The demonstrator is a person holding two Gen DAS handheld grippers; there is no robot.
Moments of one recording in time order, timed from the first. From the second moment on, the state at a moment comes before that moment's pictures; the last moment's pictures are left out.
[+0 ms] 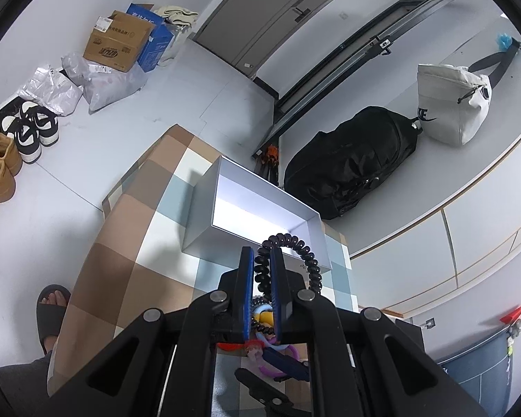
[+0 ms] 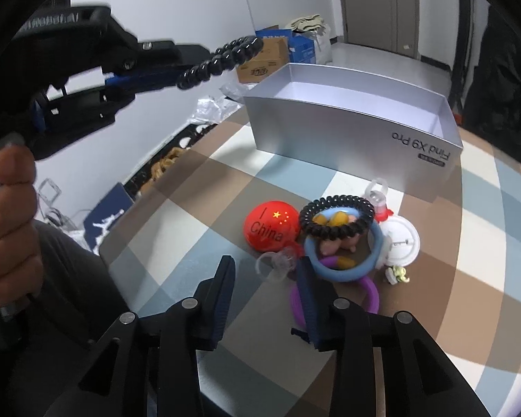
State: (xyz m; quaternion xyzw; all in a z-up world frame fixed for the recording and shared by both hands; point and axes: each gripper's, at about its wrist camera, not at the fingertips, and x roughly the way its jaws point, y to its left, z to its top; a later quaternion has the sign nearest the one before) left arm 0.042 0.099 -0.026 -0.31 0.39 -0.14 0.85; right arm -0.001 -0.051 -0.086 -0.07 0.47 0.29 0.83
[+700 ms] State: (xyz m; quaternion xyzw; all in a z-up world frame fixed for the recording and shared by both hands) left arm 0.066 0.079 -0.009 -0.27 0.38 -0.15 0.87; right arm 0.026 -0.088 -0.016 0.00 0.38 0.29 0.88
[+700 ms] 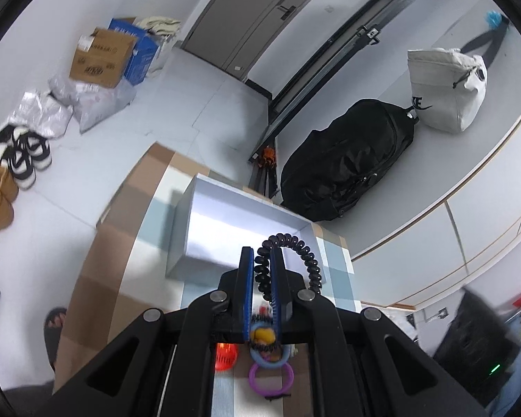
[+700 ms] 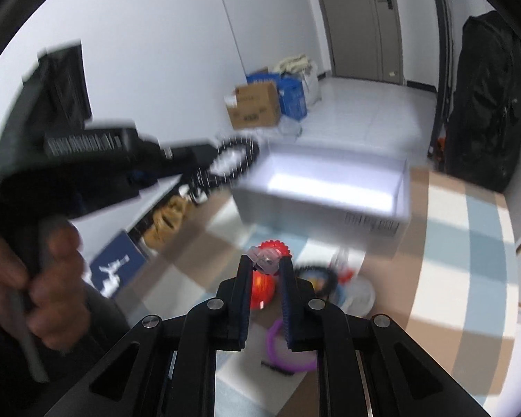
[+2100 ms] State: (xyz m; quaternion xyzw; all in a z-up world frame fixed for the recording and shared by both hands) left arm 0.122 0.046 -0.025 -0.19 0.40 -0.09 0.89; right arm 0.147 -0.165 -0.024 0.14 0.38 0.28 0.87
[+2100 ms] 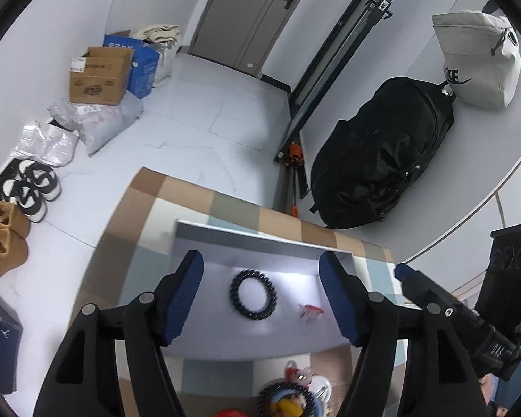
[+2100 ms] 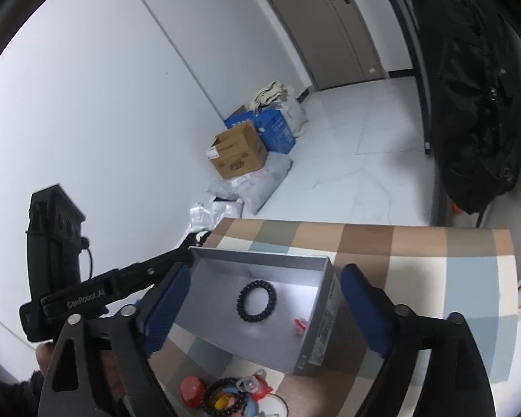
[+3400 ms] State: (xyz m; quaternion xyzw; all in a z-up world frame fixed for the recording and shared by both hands) left arm 0.043 0.033 -0.078 -0.02 0.51 -0.06 0.86; right arm 0.037 -0.169 -0.012 0.07 0.37 0.21 0.90
